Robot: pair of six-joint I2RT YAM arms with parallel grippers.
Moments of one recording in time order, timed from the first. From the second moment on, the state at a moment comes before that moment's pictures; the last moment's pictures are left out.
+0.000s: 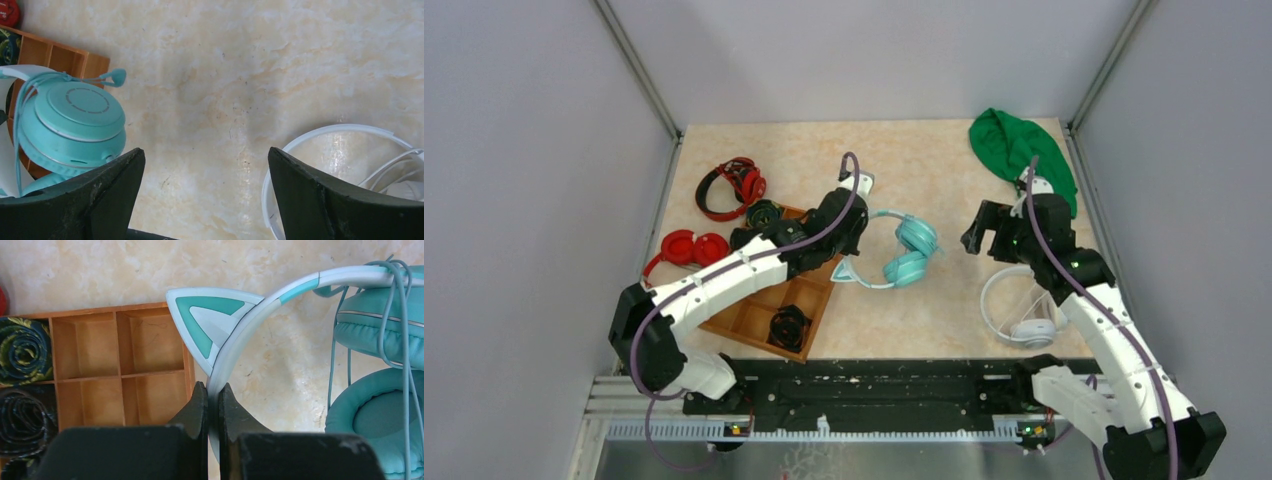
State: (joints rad) left arm -0.86 1.42 1.20 -0.48 -0.35 -0.28; right arm 0.25 0.90 0.90 -0.65 -0.03 0.40
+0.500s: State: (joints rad) left arm -0.78 1.50 1.23 -0.47 -0.40 -0.40; right arm 0.21 0.87 0.82 -0.62 0.04 0.43
